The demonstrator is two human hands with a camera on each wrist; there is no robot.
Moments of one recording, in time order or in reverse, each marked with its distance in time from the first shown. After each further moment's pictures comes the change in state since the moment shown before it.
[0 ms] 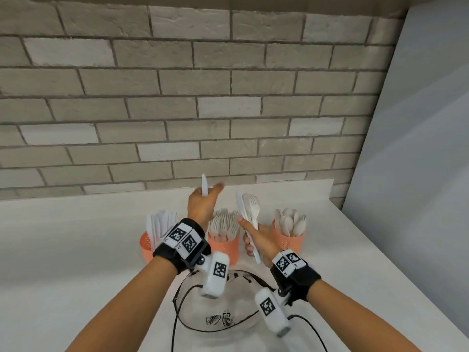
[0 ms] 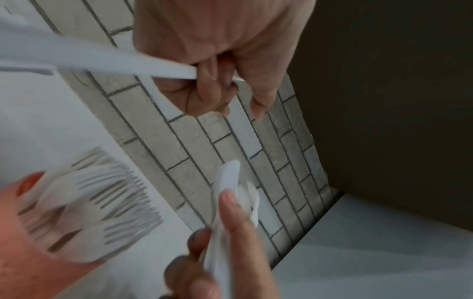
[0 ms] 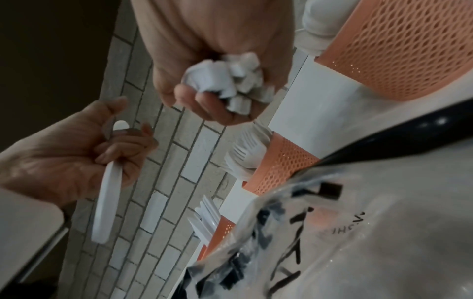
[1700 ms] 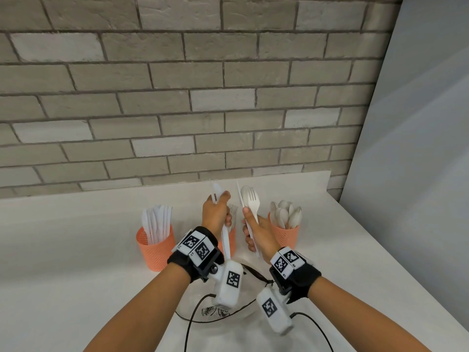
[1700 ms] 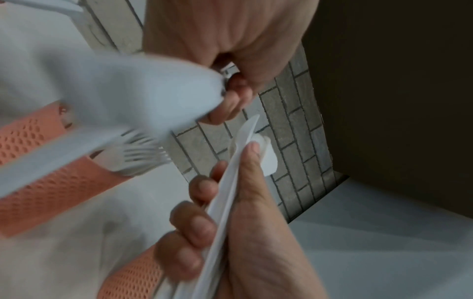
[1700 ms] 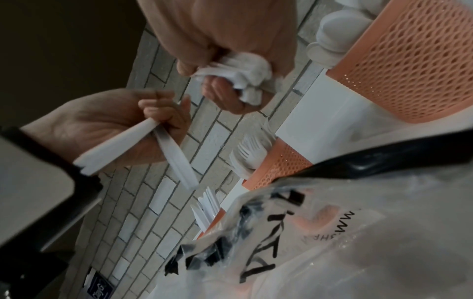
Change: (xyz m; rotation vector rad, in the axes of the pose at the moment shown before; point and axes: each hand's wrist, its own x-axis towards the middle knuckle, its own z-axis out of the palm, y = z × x) left_hand -0.024 -0.026 0.034 -0.122 -0.063 -0.078; right_hand -0.013 0.001 -0.007 -0.076 0.073 -0.132
